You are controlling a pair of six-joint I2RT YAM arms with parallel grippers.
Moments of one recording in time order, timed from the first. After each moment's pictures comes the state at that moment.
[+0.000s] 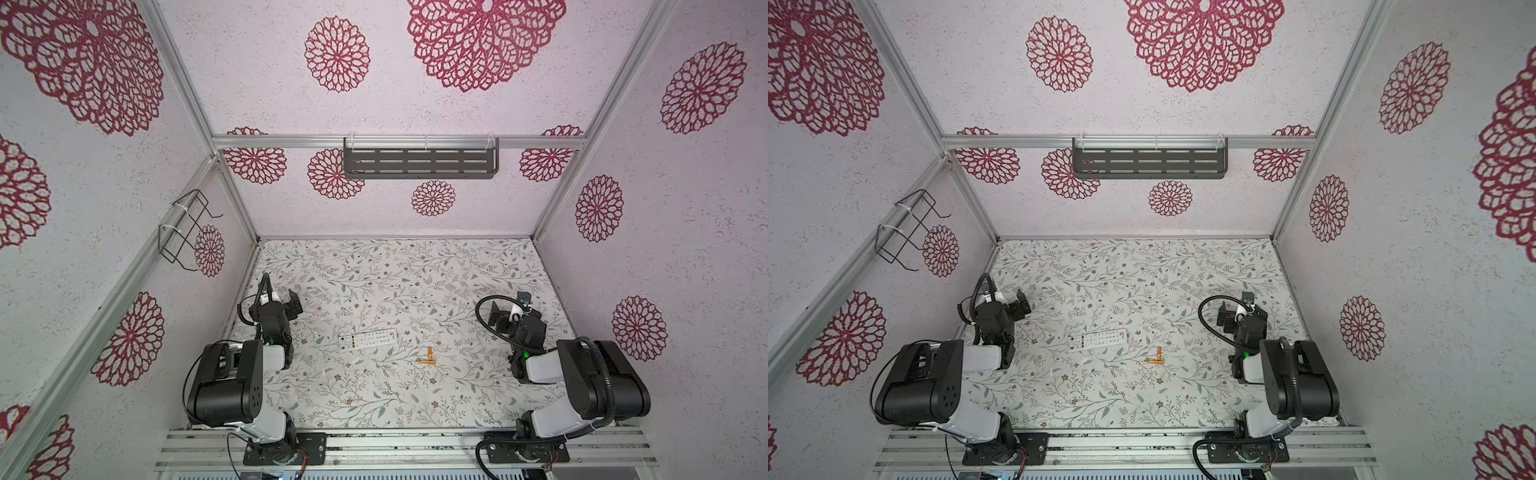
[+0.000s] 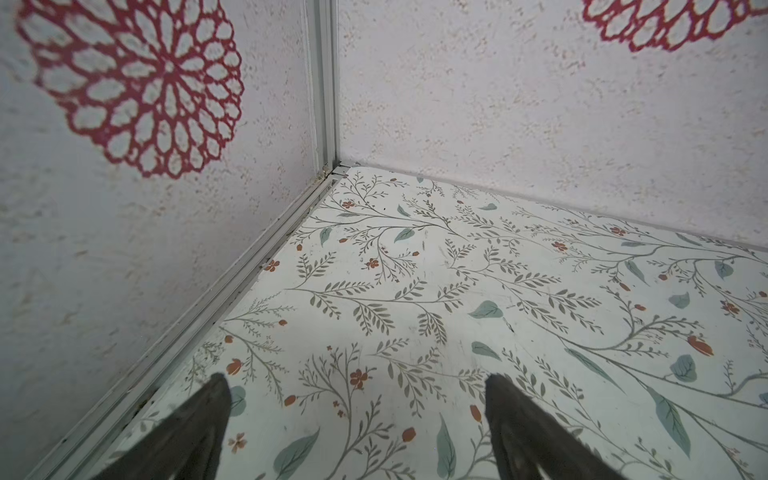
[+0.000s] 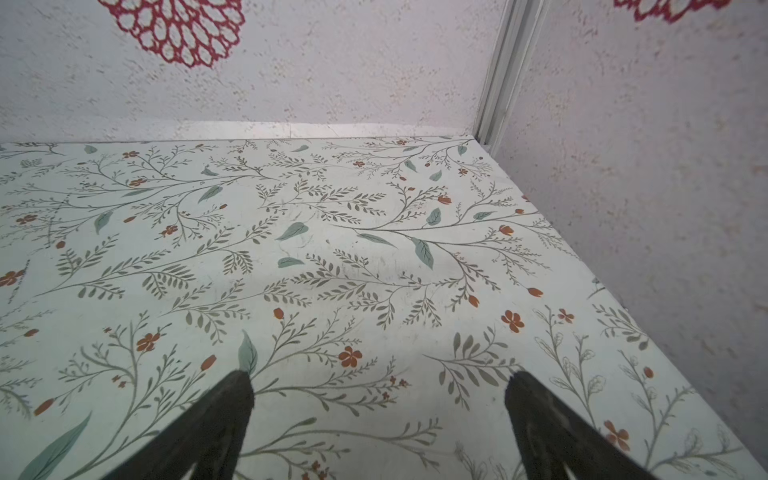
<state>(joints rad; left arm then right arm) 0.10 1.56 0.40 0.90 -0.30 -0.08 0.01 1.54 0.25 1.04 0.14 0.00</state>
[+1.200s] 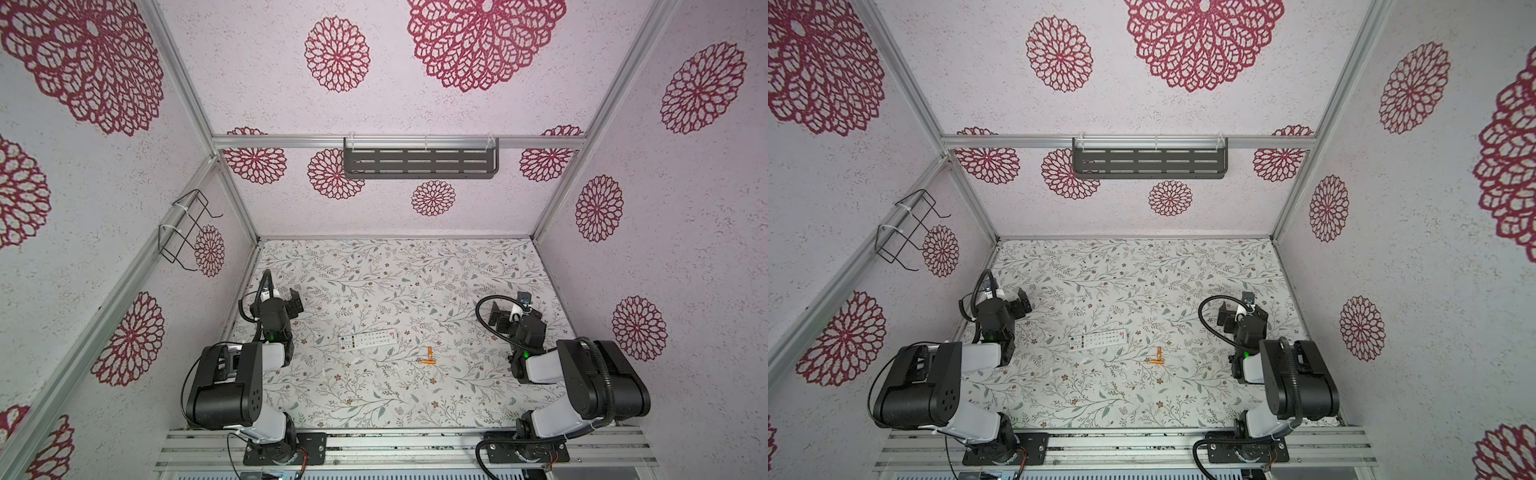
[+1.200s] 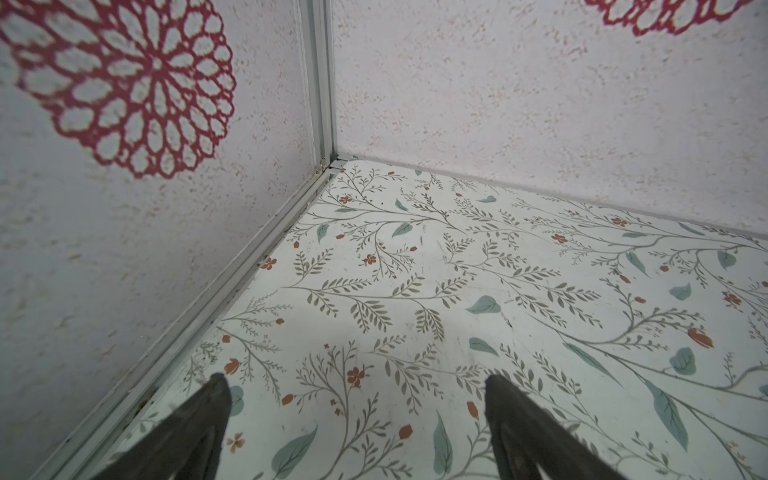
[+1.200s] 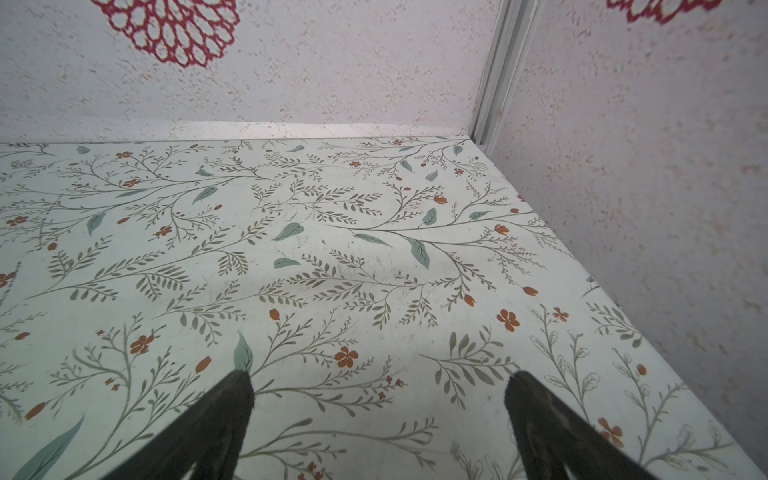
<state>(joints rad) 0.07 1.52 0.48 0.73 -0.35 -0.08 0.01 1.54 0.25 1.04 0.15 0.00</state>
